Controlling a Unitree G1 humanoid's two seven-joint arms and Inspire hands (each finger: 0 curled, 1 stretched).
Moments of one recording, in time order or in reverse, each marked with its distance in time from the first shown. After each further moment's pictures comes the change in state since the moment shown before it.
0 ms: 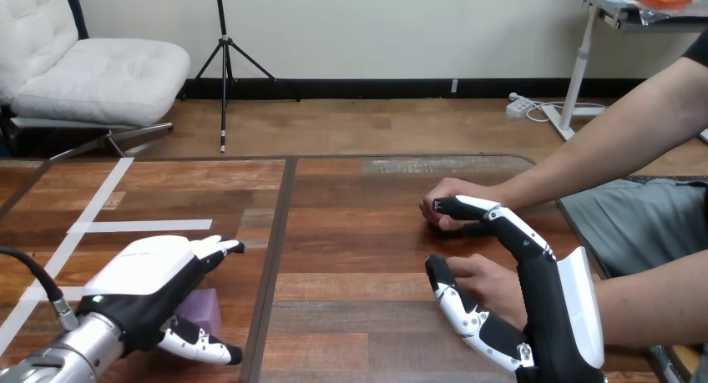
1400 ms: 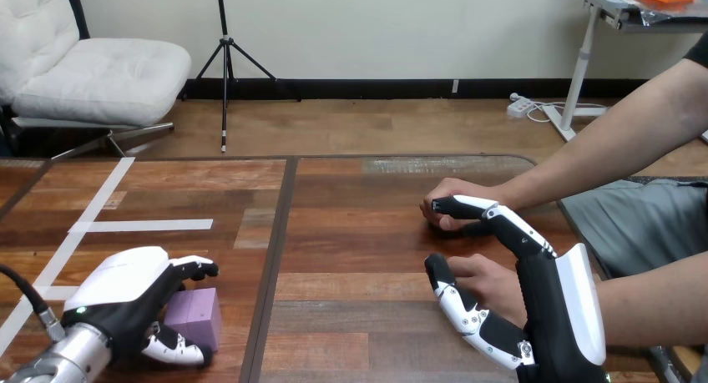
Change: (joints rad) left arm -0.016 -0.007 -0.020 0.111 -0.016 0.068 0.062; right arm 0.002 -0.005 -0.008 -0.027 -0.015 0.021 0.016
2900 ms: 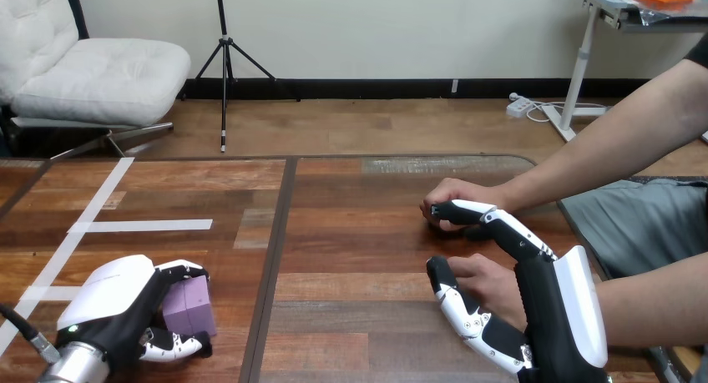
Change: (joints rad) left arm -0.015 -0.035 -0.022 0.181 -0.045 -0.086 0.208; right arm 0.017 -0.004 -0.010 -0.020 -0.013 0.016 0.024
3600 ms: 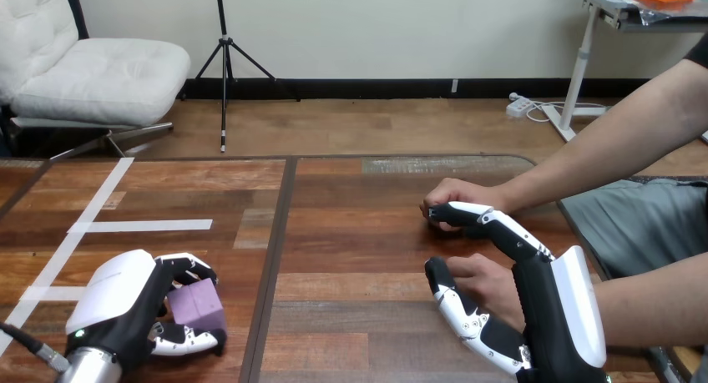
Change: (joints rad) left arm 0.000 -0.064 0.000 0.046 -0.047 -0.056 0.132; right arm 0.001 0.000 0.000 -0.002 -0.004 0.001 0.007
